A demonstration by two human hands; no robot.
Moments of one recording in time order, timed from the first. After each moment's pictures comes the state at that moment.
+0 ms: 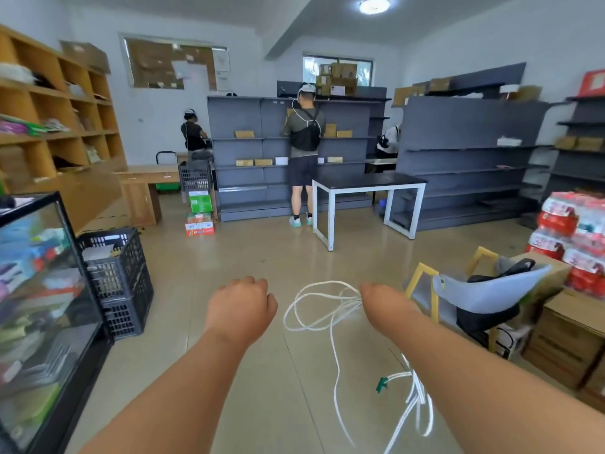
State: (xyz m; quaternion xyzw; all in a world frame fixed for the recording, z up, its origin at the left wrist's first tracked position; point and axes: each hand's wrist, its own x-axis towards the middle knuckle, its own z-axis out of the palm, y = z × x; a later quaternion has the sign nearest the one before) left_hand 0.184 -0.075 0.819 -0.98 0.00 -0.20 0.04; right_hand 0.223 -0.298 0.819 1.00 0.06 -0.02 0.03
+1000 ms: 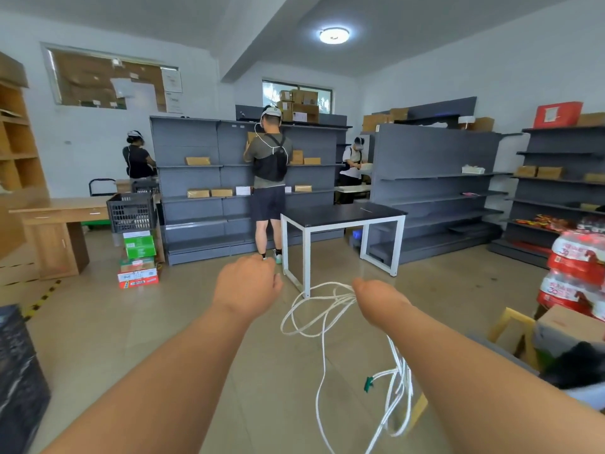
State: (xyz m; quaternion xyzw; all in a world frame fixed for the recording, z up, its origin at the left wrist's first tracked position) left_hand 0.716 -0.054 0.894 -0.96 0.11 -0.26 0.00; right_hand 0.723 -0.270 0.871 1.00 0.01 0.02 0.02
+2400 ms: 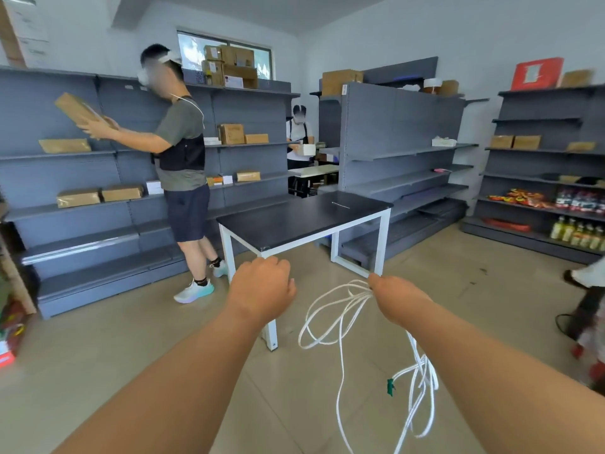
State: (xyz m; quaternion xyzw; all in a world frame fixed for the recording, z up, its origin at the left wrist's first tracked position) left_hand 1.537 -0.209 0.843 -0.93 0.26 -0.24 0.04; right_hand 1.483 -0.432 0.822 0.99 -0.10 0.02 0.04
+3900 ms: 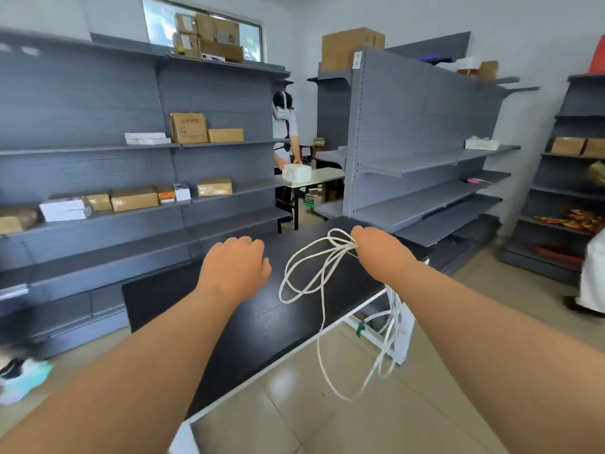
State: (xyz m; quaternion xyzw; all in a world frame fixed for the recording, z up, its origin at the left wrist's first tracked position) left_hand 2.303 -0.517 0.862 -0.94 0.23 -0.26 0.03; right_hand 2.261 -0.756 0.875 0.99 -0.05 0.15 0.01
